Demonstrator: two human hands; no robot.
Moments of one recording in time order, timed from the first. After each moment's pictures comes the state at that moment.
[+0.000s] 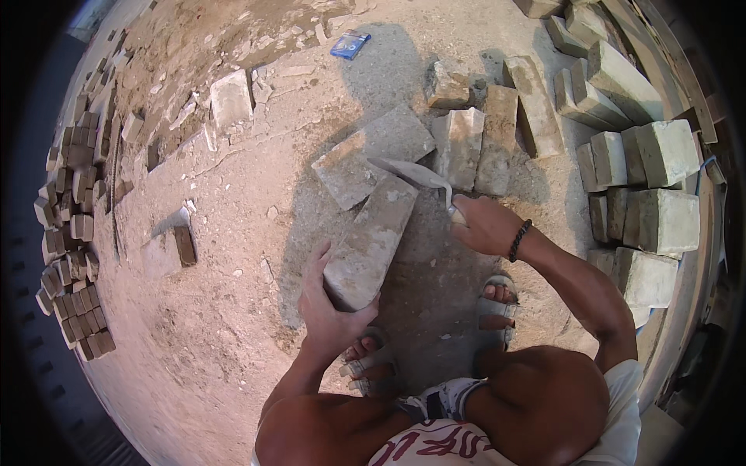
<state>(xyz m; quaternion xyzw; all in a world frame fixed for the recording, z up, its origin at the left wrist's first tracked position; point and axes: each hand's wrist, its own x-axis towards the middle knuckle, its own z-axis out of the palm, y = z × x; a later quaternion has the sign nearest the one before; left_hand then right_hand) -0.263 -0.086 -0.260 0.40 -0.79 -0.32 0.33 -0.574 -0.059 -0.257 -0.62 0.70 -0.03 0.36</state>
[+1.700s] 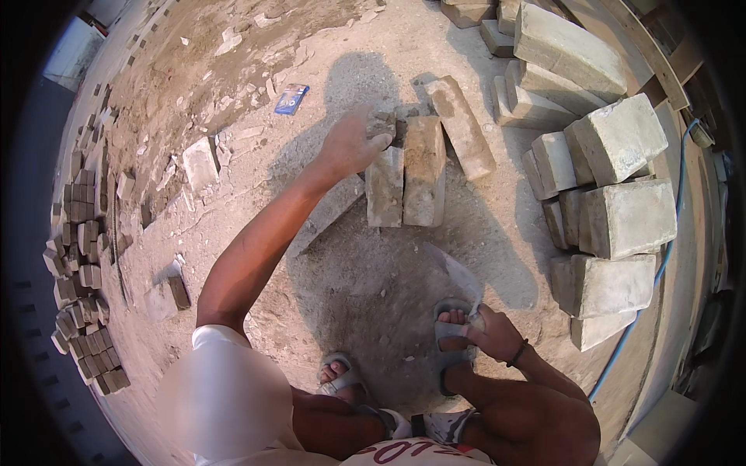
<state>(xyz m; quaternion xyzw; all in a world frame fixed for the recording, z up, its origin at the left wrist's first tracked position) -0.524 -0.281 -0.249 0.25 -0.90 -0.30 0.17 -0.598 0.126 -0.227 -0.32 0.76 -0.13 0.55</state>
